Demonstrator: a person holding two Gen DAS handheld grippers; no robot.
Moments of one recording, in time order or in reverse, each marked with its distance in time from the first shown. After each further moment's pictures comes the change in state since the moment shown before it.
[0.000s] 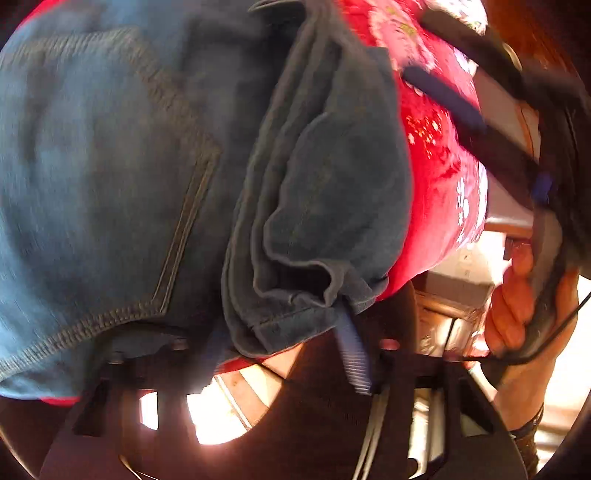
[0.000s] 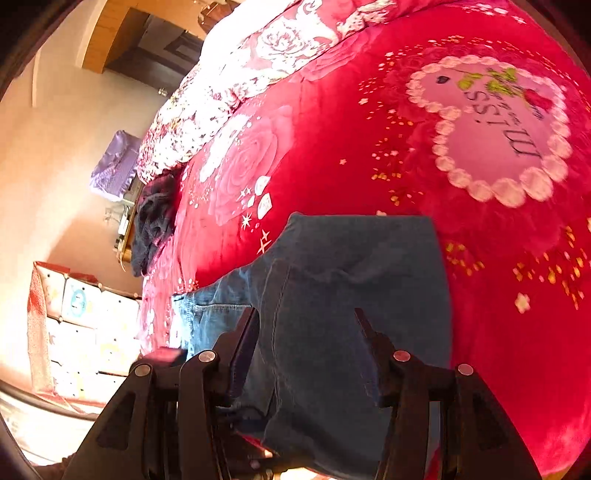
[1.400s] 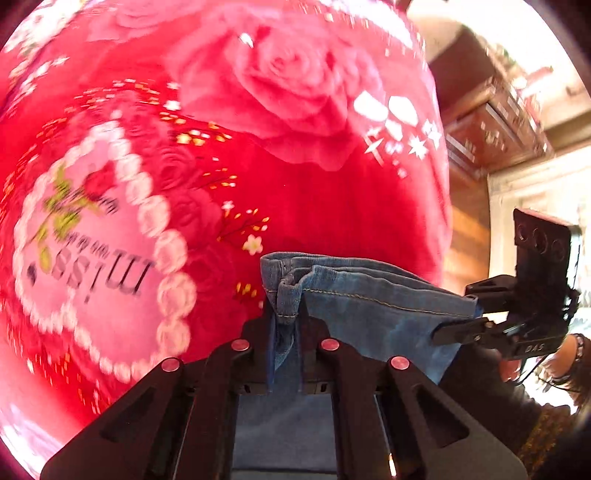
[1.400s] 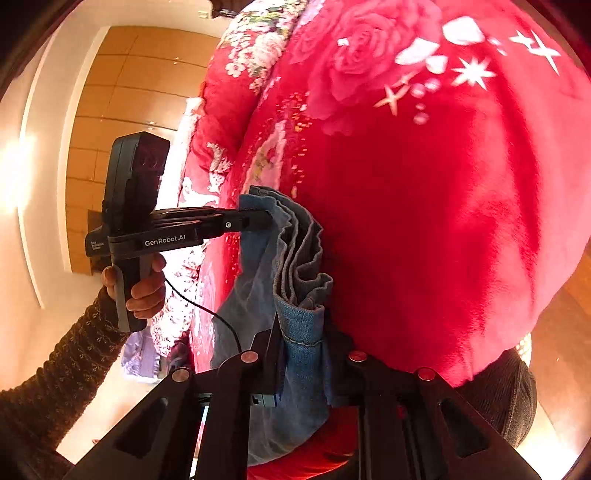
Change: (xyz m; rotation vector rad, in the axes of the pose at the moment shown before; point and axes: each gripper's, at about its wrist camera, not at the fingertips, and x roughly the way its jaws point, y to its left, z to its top) left arm 0.101 -0.277 0.111 1.225 0.239 0.371; right arm -0.148 -0.182 -0.188 0.582 -0.539 0.109
